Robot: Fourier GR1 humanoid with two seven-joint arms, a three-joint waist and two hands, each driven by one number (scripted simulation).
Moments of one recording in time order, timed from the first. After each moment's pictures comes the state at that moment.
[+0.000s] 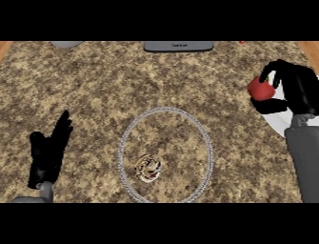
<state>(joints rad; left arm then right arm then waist) 0.00 0.22 -0.11 -1.47 0.04 0.24 0.20 -0.48 -0.23 -0.17 -1.31 1.00 -0.06 0.02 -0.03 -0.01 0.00</state>
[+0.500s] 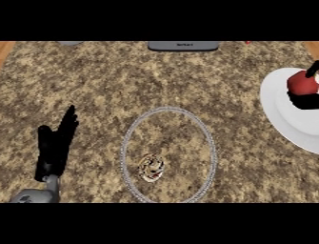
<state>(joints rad) -0.05 0.19 -0.10 -1.44 0.02 0.23 0.21 -0.46 -0.34 -0.33 -1.31 0.93 -0.08 0.09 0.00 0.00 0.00</state>
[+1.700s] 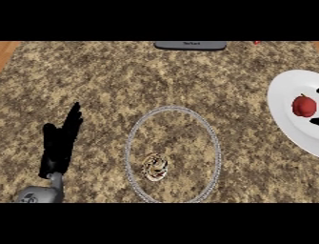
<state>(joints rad) -0.07 0.16 -0.09 -1.45 -0.02 0.20 0.21 -0.71 -0.62 -0.41 -0.38 0.91 0.01 -0.19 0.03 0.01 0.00</state>
